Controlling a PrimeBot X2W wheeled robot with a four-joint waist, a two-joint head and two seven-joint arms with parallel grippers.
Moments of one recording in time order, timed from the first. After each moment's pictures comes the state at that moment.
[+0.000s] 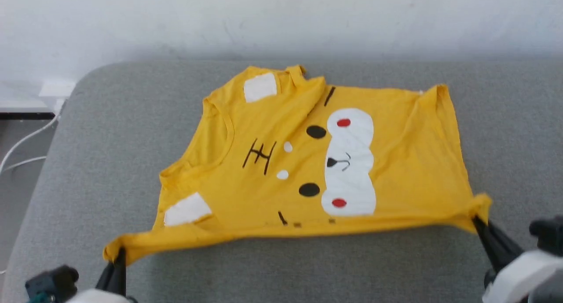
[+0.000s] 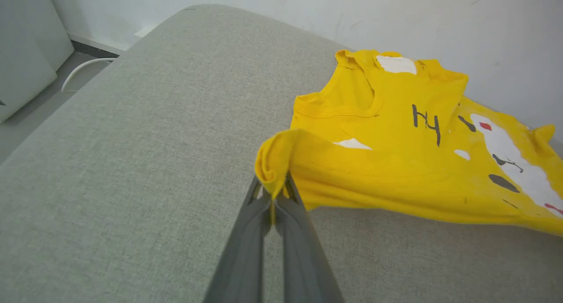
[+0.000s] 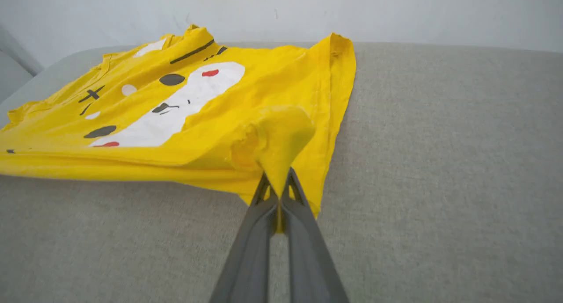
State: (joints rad) left arm 0.17 0.44 -0.16 -0.06 -0.73 0.26 -0.04; right arm 0.02 -0.39 0.08 0.08 0.49 0.13 0.07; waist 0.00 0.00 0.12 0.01
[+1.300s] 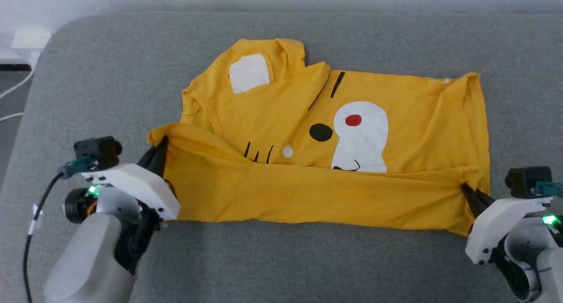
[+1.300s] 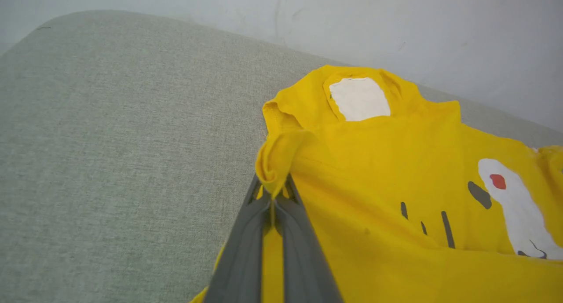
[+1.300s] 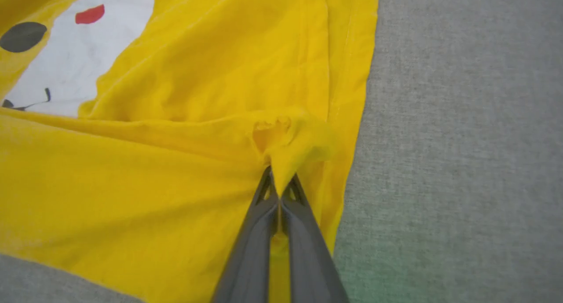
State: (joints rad) left arm -0.39 0.38 -0.32 0.31 -0.73 0.07 0.05; right arm -0.14 -0.23 -0.03 0.20 0.30 0.13 0.34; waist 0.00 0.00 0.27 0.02
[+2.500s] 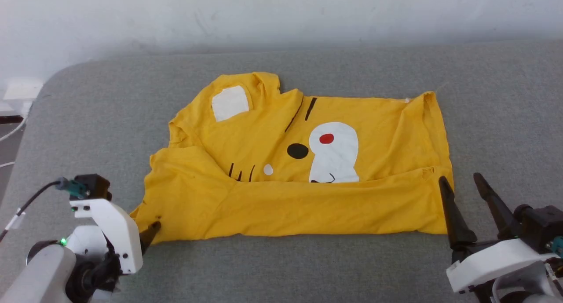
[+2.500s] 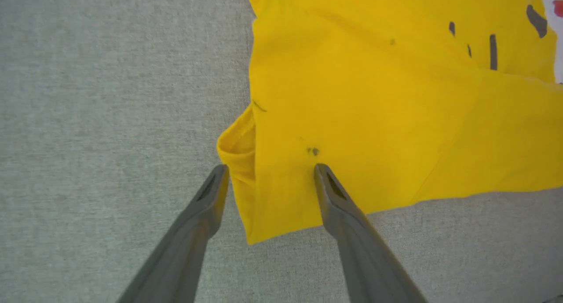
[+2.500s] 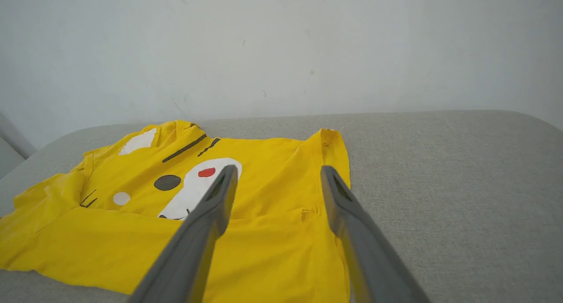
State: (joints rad) left arm -0.26 0.61 -0.39 0.24 -0.86 0.08 0.57; right arm 0.08 -0.07 -0.04 -0.17 0.21 0.13 0.05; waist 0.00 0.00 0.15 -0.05
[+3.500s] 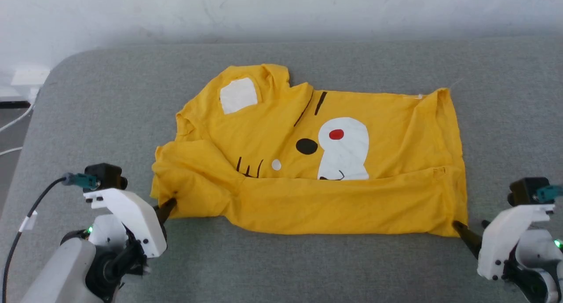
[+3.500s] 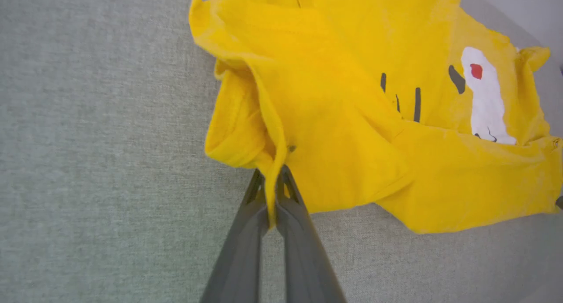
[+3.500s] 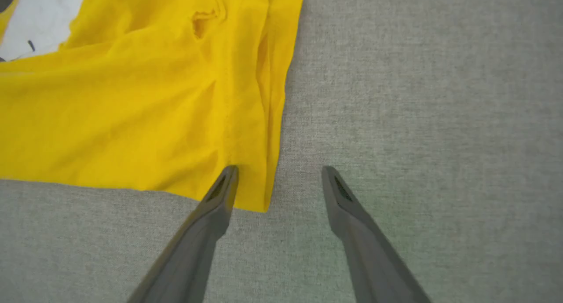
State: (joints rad) left arm -0.28 0.50 -0.36 0.23 -0.93 0.08 0.48; right arm -0.07 -0.25 -0.08 0.13 0.39 0.13 0.62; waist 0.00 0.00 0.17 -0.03
